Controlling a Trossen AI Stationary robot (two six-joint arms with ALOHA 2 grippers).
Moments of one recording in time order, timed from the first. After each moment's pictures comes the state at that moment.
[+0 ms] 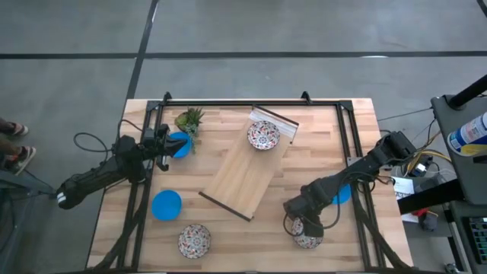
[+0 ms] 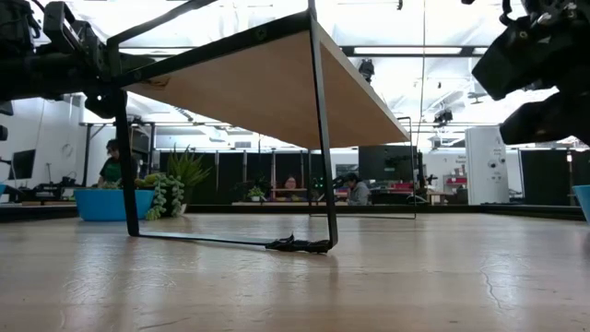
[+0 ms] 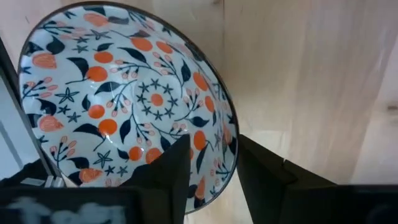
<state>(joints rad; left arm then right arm) 0.47 0.03 0.01 0.21 0.28 -0.36 0.48 1.65 1.02 -0.85 -0.29 0.59</state>
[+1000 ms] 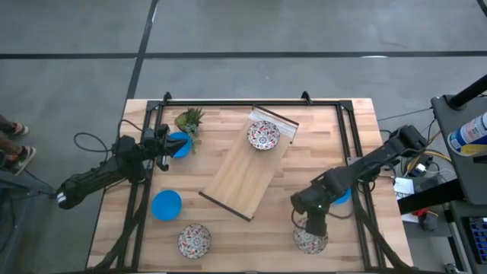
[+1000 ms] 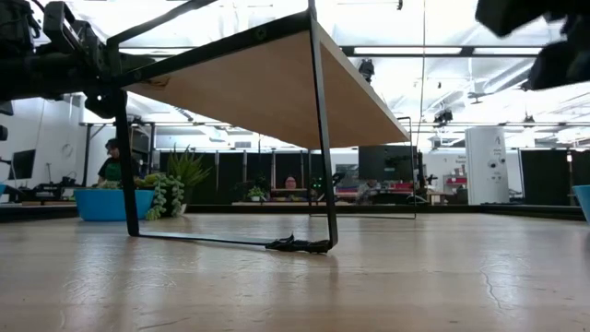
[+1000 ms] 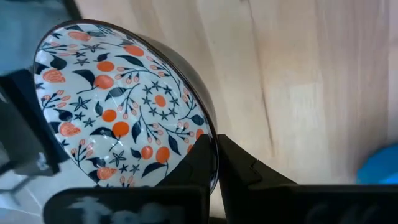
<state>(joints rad) 0.47 0.03 0.01 0.21 0.28 -0.36 0.47 1.48 1.10 -0.95 -0.39 0.86</state>
